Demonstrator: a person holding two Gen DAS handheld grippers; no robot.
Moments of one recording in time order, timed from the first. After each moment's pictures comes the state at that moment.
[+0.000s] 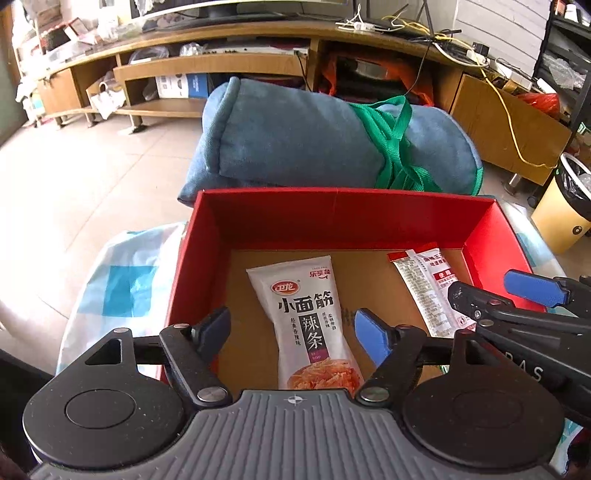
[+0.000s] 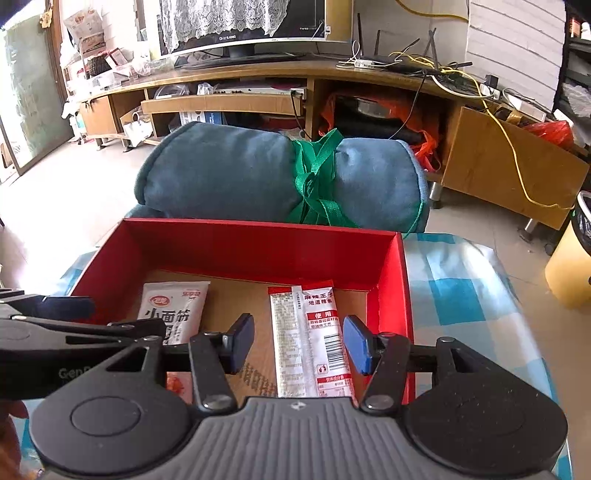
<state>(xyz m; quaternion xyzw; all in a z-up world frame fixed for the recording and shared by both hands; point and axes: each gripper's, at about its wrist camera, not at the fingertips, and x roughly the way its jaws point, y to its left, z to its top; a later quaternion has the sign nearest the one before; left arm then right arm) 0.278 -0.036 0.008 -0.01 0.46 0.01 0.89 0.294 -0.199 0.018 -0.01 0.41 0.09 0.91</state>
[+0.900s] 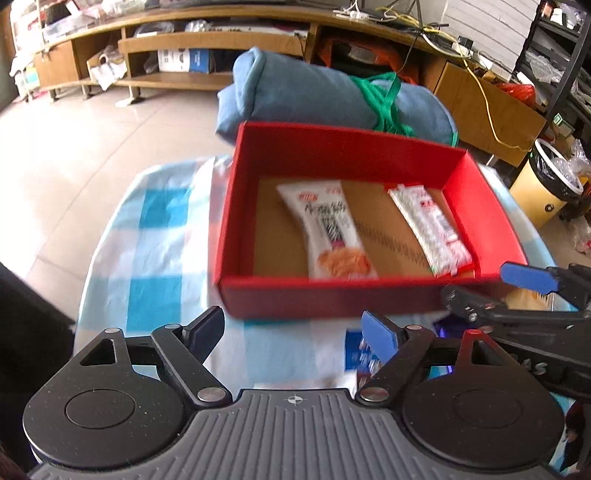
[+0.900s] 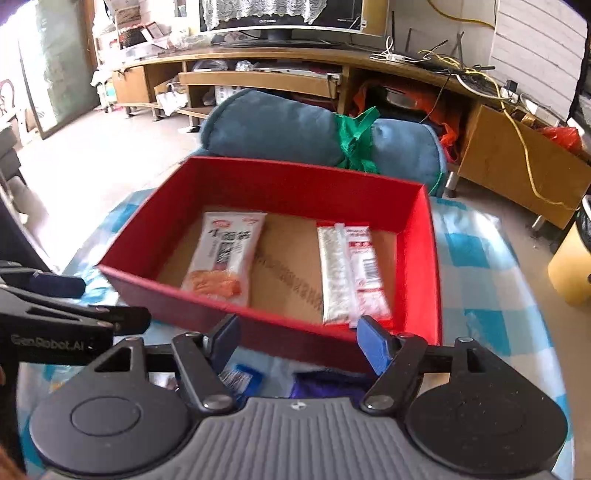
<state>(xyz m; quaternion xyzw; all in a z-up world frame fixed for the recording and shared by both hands) 0.191 0.006 0.009 -0.04 0.48 -0.02 0.87 0.207 -0.179 0.021 -0.04 0.42 0.13 0.89</state>
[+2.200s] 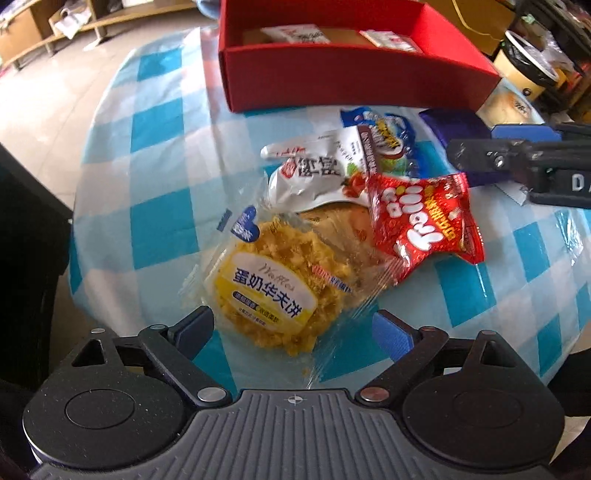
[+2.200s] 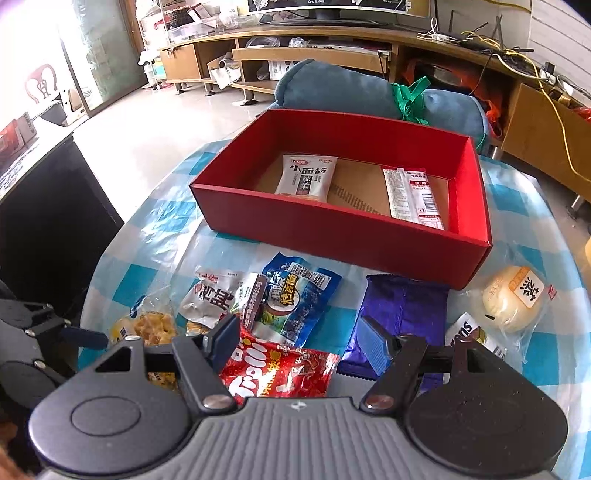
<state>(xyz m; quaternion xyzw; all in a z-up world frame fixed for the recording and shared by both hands) 0.080 0.019 -0.031 0.02 0.59 -0.08 0.81 0.137 -0.169 0.017 -0.03 0.46 0.20 0.87</state>
